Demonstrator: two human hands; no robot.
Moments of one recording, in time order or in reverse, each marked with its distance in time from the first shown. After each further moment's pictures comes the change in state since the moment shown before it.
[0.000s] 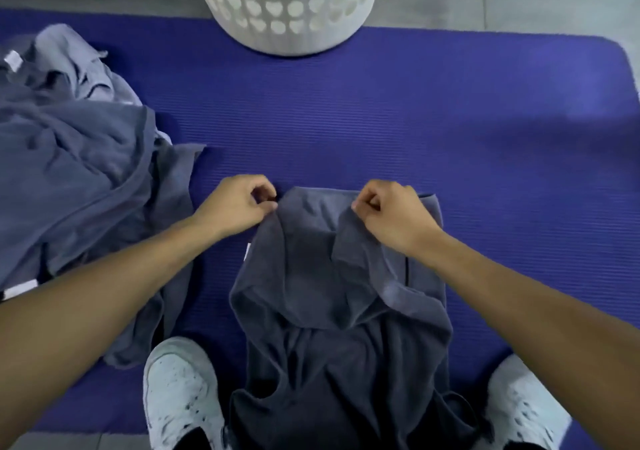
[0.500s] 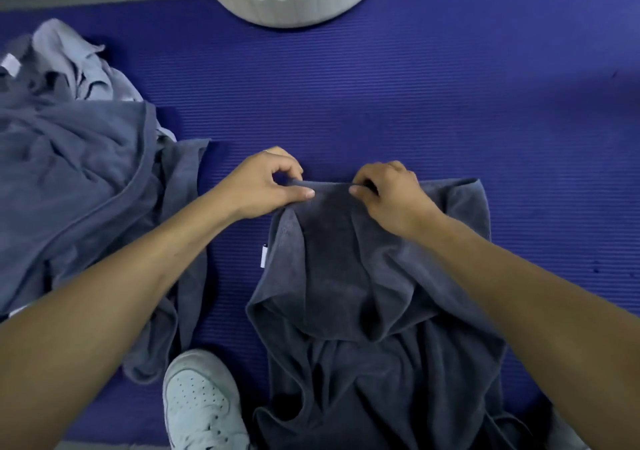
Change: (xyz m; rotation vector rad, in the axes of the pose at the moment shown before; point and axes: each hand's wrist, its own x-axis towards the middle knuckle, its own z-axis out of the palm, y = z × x) left_hand 0.034 0.005 -0.004 -0.152 -0.150 0.069; right_hand 0.059 0.023 0.049 -0.072 -0.002 -0.171
